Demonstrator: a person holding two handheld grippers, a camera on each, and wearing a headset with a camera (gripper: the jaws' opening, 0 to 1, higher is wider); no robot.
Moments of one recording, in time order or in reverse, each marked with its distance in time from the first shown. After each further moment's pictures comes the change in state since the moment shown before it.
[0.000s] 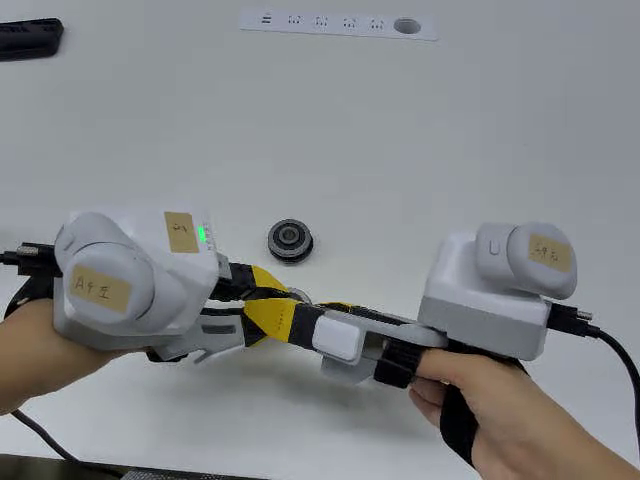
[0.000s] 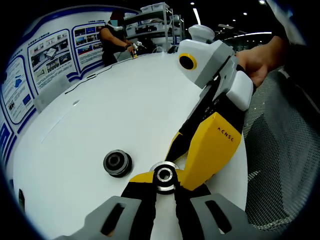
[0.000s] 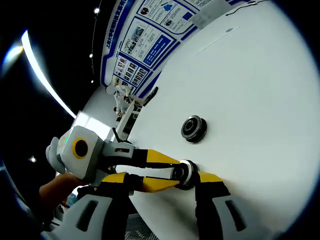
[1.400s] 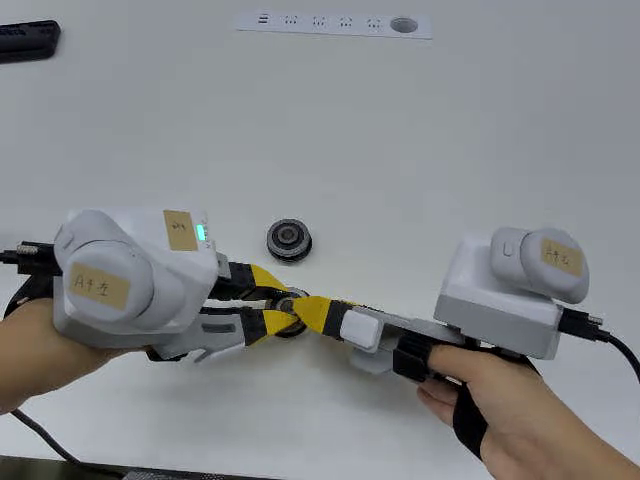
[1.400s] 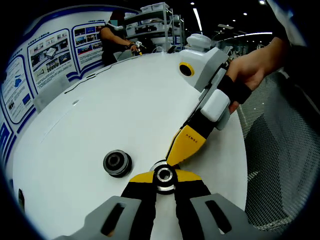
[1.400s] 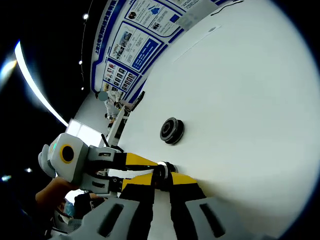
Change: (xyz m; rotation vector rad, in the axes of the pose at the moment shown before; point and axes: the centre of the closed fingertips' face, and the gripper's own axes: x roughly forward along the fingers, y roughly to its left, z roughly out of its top) left arm 0.001 -0.001 -0.001 -0.002 0.000 -0.001; right arm -0.005 -0.032 0.002 0.061 -0.031 -0.080
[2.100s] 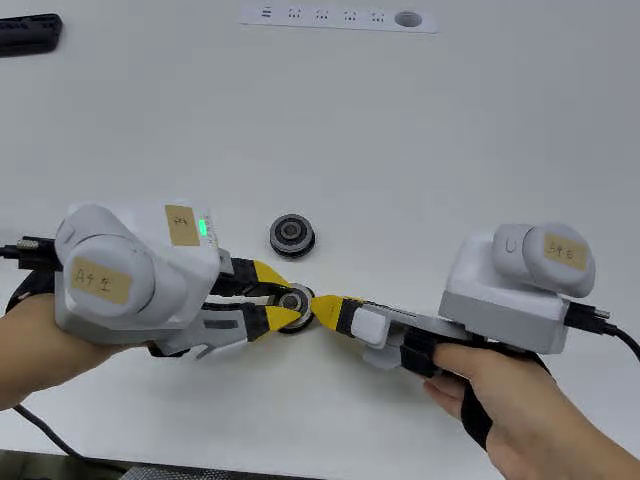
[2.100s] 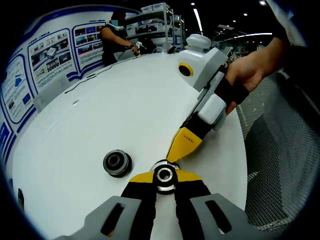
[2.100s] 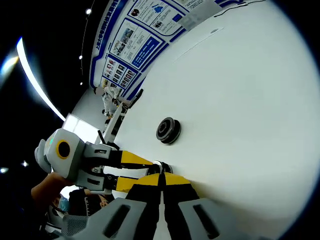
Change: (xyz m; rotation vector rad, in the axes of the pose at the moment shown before) left arm 0.000 0.000 0.000 -0.002 -0.004 -0.001; right arm 0.000 -0.003 0.000 -0.057 0.018 -0.027
